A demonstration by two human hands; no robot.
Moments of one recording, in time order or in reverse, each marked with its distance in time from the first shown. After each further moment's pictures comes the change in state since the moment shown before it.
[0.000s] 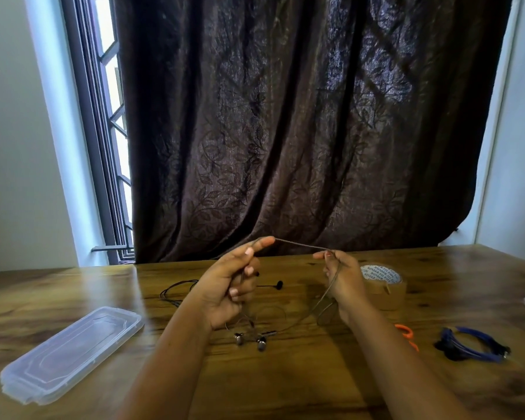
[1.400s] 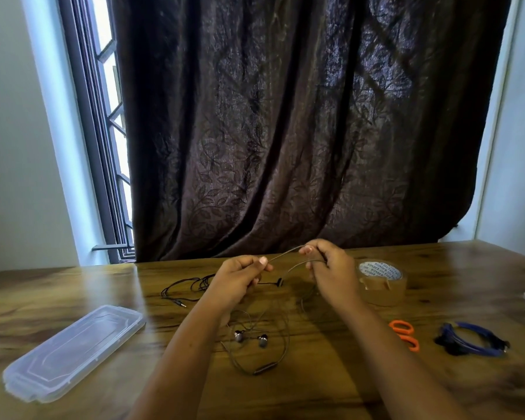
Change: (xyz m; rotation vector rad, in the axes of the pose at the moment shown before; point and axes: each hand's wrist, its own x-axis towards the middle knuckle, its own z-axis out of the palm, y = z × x) left_hand 0.008 -0.013 0.002 0.714 0.294 0.051; right_hand -0.010 -0.010 0.004 -0.324 -0.116 -0.371
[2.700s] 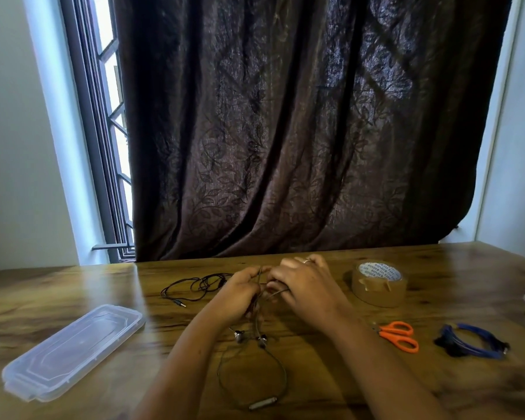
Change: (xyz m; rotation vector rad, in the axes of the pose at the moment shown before) left_hand 0.008 -0.021 0.001 0.060 -0.192 -0.073; right_hand -0.018 -0.029 0.011 -0.712 -0.391 -0.434
